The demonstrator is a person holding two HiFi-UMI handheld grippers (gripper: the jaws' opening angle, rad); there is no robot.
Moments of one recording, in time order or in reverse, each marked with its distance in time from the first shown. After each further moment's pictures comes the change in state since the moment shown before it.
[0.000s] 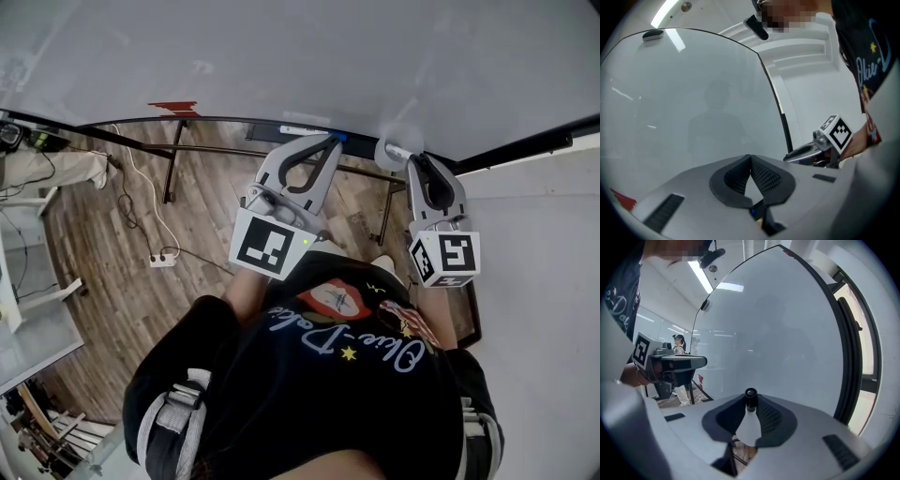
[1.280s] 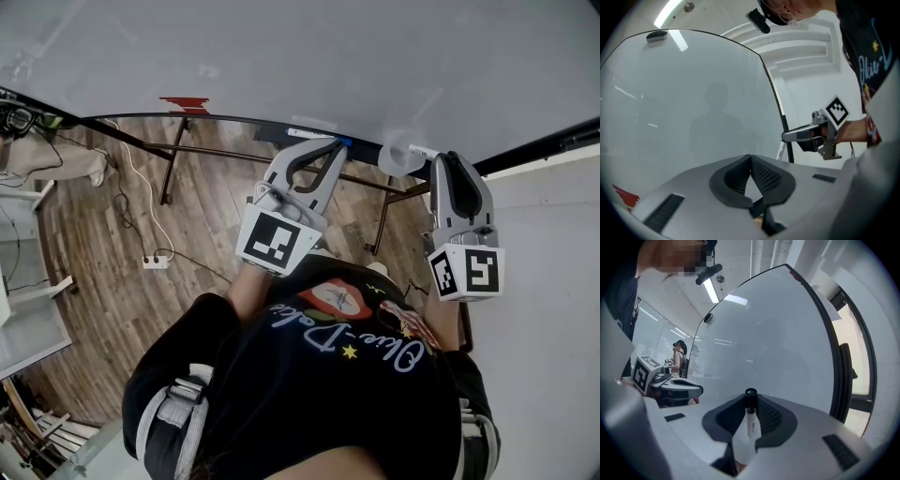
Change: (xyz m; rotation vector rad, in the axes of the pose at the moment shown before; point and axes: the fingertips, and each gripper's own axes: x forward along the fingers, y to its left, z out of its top) left arm -0.012 0.003 -0.001 -0.022 -0.014 0.012; right arm -0.029 -0.005 0.074 -0.059 -0.153 -0.043
